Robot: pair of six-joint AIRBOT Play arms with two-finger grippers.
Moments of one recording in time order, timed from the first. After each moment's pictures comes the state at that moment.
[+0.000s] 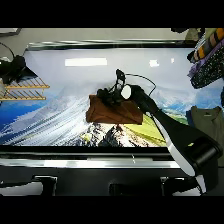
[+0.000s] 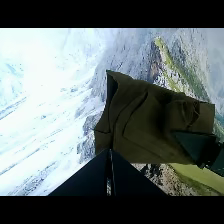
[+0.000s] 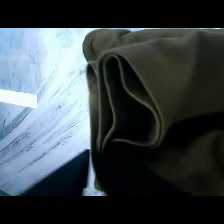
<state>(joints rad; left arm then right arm) 0.22 -1.49 1.89 1.03 -1.55 -1.68 0.55 -1.71 1.52 -1.01 0.74 1.92</state>
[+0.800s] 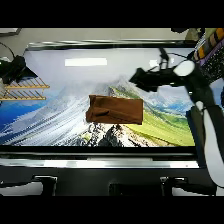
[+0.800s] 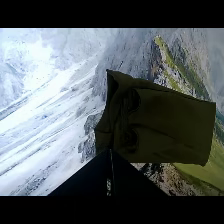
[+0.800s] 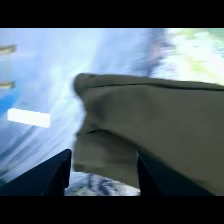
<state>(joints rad) 0.22 -1.49 1.89 1.03 -1.55 -1.68 0.09 -1.48 1.51 -0.87 1.09 1.66</state>
